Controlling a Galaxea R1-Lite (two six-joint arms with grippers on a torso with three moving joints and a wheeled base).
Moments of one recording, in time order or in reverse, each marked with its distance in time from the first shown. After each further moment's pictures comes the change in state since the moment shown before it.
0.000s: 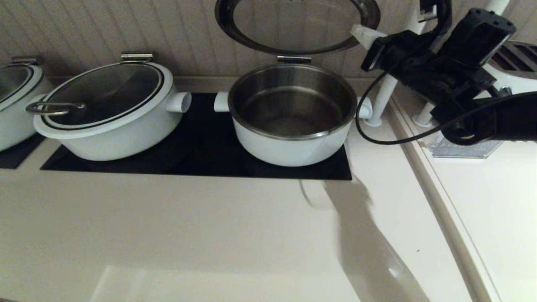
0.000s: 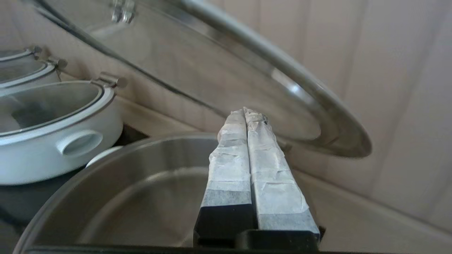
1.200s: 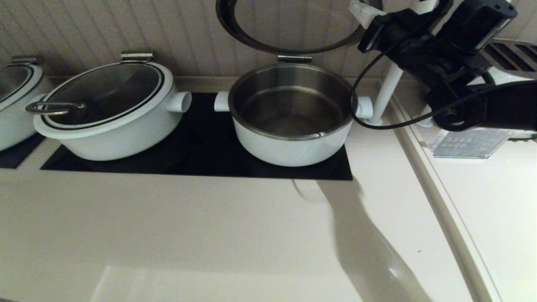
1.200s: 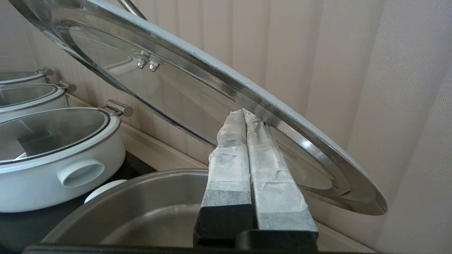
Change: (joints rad) left arm 0.000 0.000 0.000 0.000 0.000 -0.001; right arm 0.000 0.046 -0.171 -0.006 0.005 0.004
